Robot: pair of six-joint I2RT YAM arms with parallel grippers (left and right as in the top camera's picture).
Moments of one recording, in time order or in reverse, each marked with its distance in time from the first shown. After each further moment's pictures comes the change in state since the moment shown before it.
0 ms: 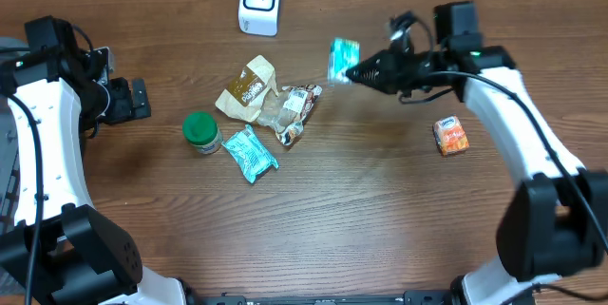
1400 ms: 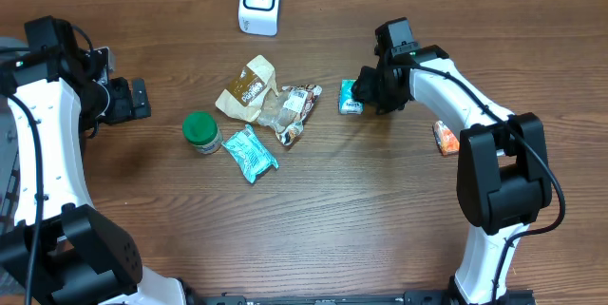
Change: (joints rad) left arm 0.000 0.000 0.000 0.000 0.000 0.000; right arm 0.148 0.289 0.085 -0.103 0.853 0.116
